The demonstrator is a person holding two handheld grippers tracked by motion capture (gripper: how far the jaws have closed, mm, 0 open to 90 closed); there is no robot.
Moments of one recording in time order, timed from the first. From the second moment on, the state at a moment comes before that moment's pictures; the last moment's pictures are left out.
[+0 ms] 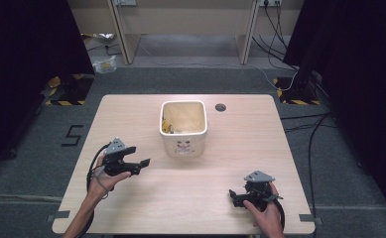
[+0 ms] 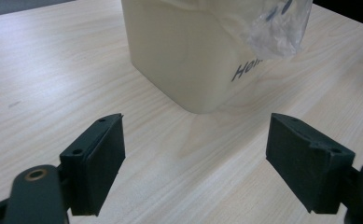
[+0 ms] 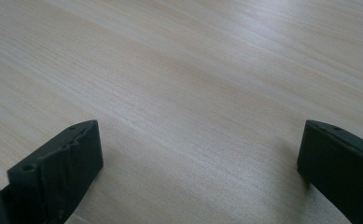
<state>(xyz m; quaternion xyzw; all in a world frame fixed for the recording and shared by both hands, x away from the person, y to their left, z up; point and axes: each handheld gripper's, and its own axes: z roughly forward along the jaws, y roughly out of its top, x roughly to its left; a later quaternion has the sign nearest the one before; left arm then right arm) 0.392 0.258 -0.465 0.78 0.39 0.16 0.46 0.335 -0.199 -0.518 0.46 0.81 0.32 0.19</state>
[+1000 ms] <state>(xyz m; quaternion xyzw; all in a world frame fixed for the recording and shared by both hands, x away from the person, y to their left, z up) 0.369 0.259 -0.505 0.81 0.38 0.15 0.42 0.335 -0.199 -0.518 0.46 0.81 0.32 0.19</state>
